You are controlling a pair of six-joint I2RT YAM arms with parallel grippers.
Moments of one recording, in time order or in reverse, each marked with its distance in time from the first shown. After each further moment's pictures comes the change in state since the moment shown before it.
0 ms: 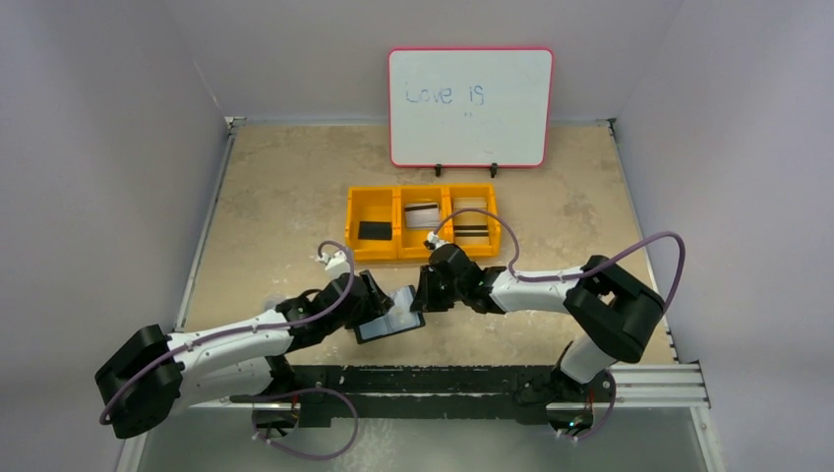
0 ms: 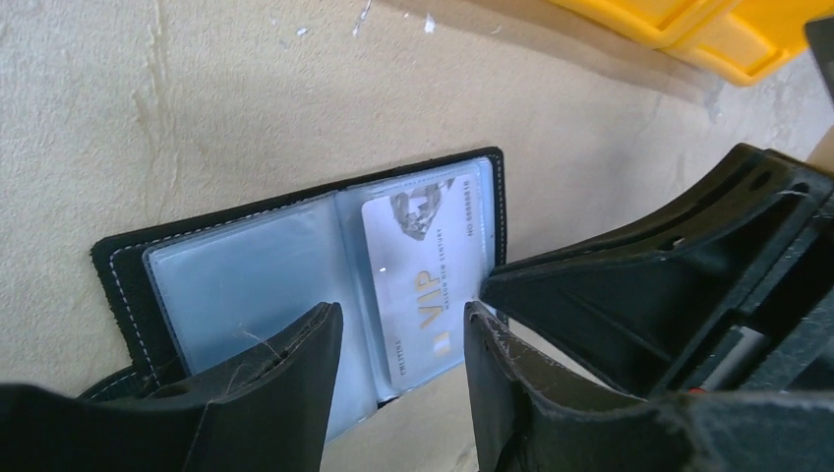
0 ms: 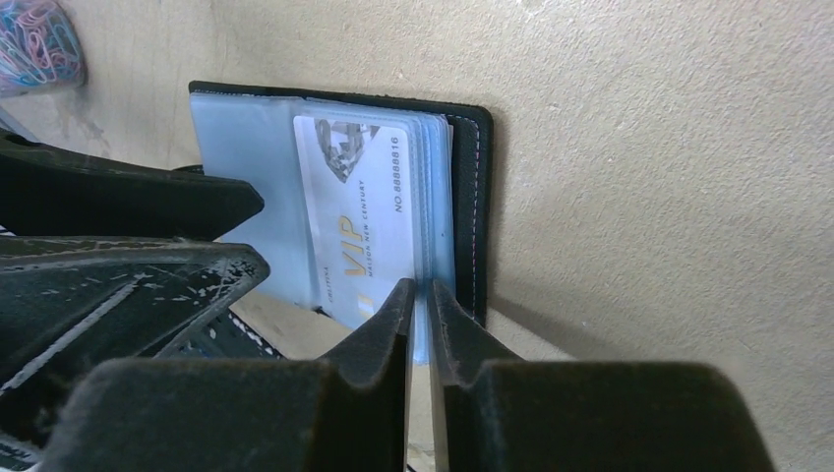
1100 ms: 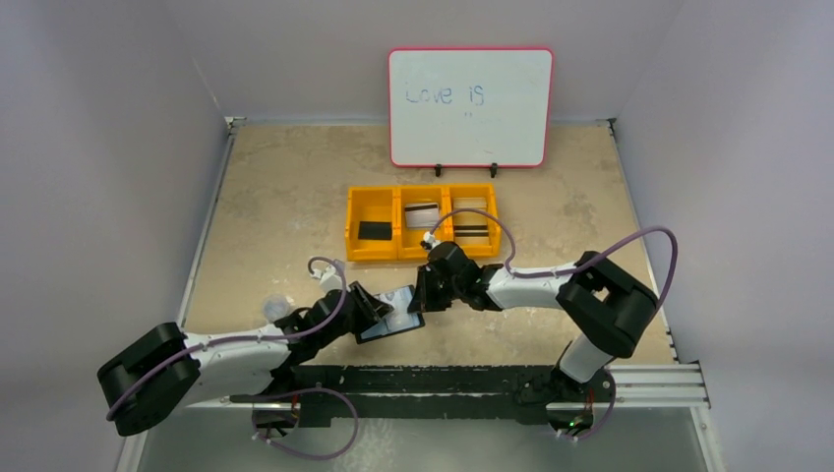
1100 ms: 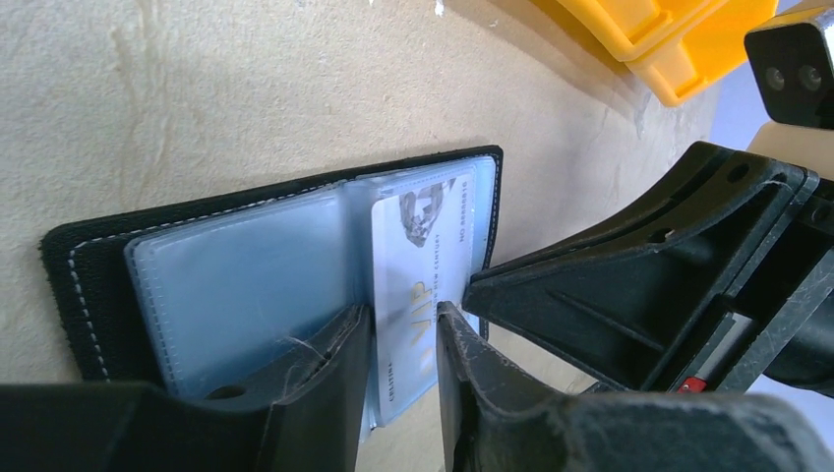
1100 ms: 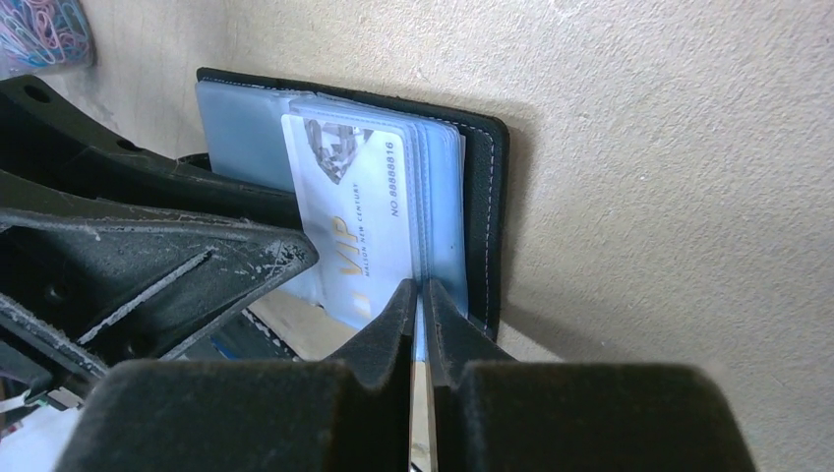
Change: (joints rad) left arm 0.000 0.039 -0.227 0.402 0.050 -0.124; right arm -0.010 0.040 0.016 0.016 -0.063 -0.014
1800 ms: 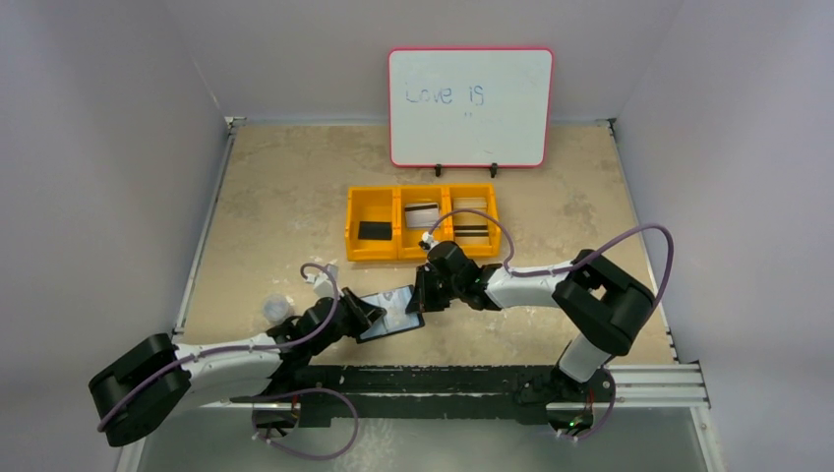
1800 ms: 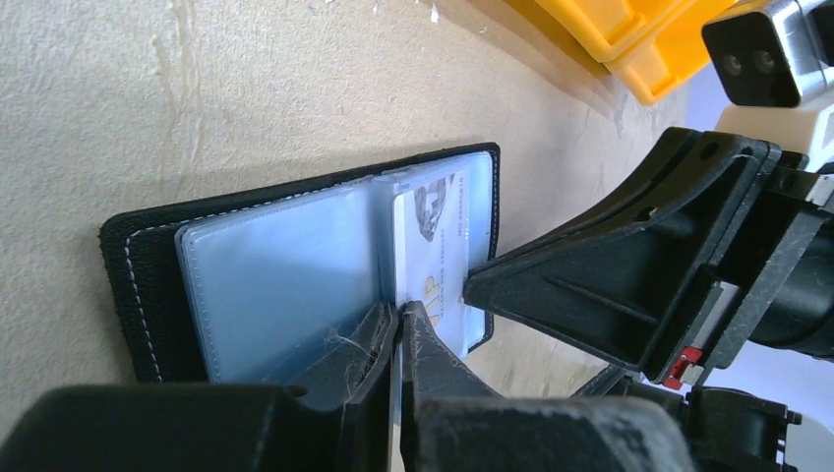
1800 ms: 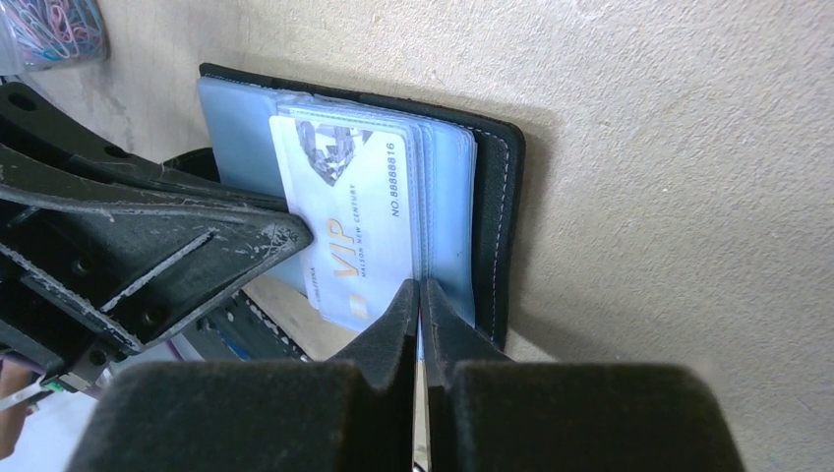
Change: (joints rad) left arm 0.000 -0.082 -0.103 0.106 -0.023 0.022; right arm -0.007 0.020 0.001 0.029 -0.037 0.003
